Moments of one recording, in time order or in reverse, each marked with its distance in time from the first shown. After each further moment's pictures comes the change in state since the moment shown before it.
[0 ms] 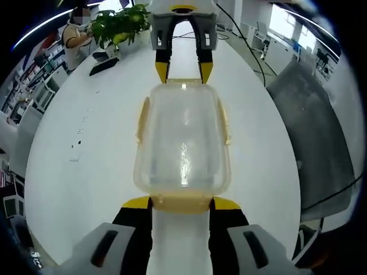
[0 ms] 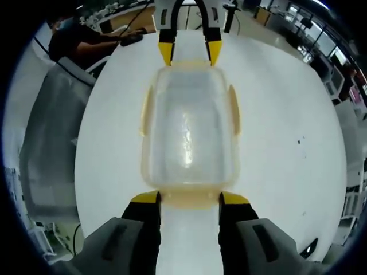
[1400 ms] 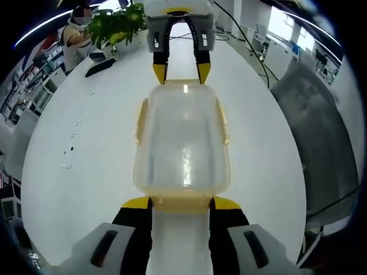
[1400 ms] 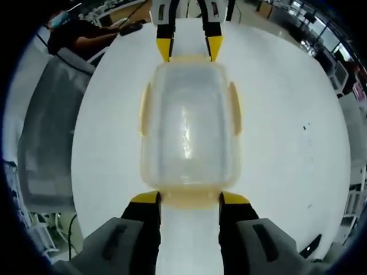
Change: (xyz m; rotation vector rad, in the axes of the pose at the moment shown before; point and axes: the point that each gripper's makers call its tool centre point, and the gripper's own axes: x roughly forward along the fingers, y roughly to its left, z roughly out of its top) left arm 0.028 0.001 0.010 -0.001 -0.020 -0.006; right arm 0.008 -0.001 -0.026 -0.001 0.053 0.021
